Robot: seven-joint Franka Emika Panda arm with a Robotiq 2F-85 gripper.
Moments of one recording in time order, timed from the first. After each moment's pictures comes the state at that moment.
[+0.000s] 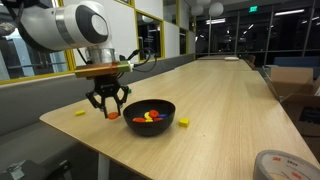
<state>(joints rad) 0.16 -0.11 0.12 -2.74 -0.14 2.61 -0.37</state>
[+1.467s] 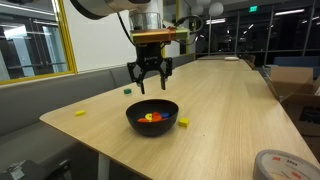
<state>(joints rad) 0.08 -0.24 -0.18 -2.63 -0.12 2.47 -0.81</state>
